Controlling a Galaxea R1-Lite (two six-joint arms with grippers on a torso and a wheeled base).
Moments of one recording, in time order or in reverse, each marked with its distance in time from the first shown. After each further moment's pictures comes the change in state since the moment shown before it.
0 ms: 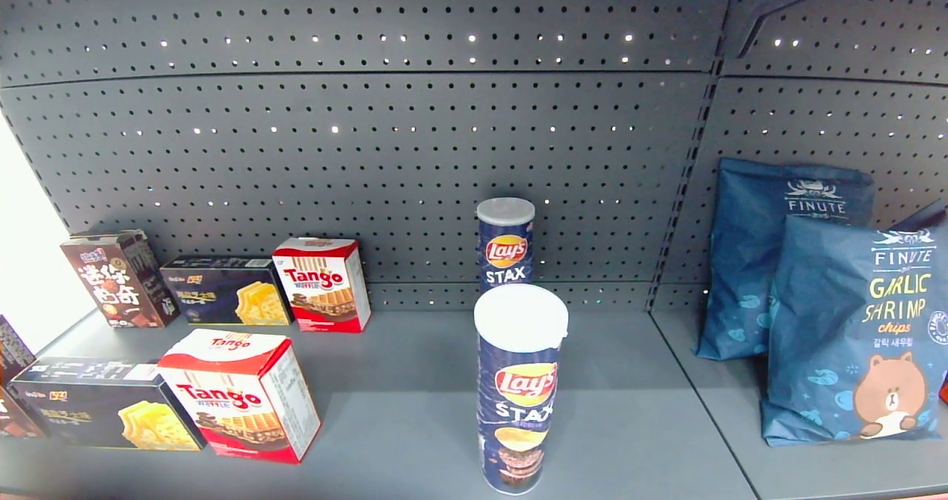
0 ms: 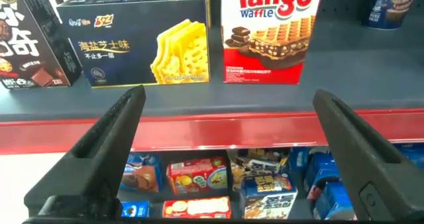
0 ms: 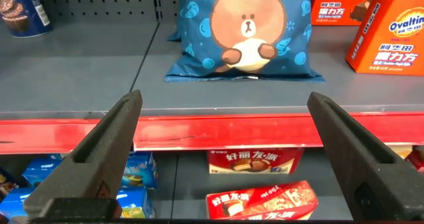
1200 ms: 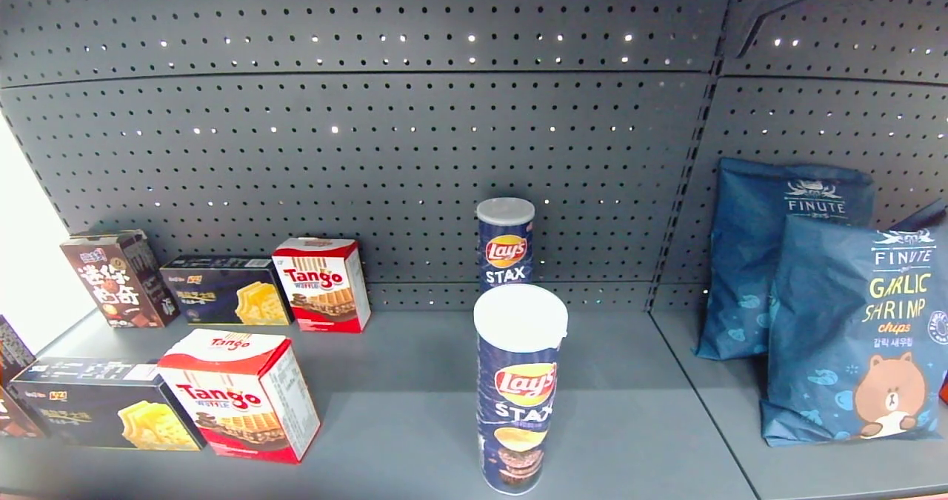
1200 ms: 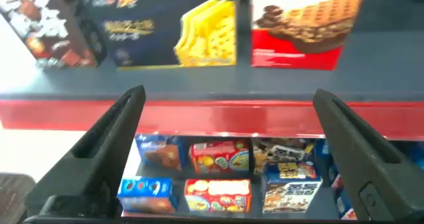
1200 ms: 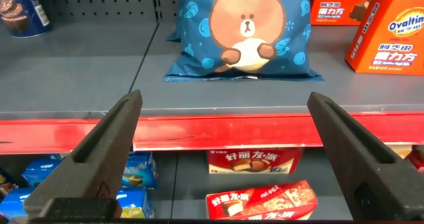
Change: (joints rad) left arm 0.045 0.078 -0.002 0.000 0.037 0.052; right arm 0.001 0.000 0.000 0.000 0.000 0.000
